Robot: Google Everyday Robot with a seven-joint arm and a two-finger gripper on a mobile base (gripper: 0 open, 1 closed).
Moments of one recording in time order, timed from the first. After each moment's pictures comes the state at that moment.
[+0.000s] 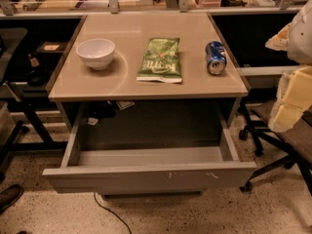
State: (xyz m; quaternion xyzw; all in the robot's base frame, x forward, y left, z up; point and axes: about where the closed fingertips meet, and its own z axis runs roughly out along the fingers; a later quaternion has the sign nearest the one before) arm 0.438 -0.217 0.976 -0.60 0.78 -0.03 0.16
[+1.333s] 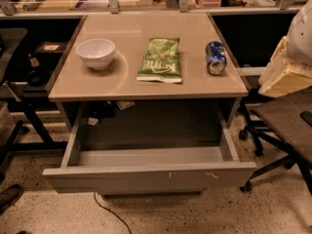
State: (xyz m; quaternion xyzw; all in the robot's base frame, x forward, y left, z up) arm 0.438 -0.217 0.976 -0.60 0.78 -0.03 0.16
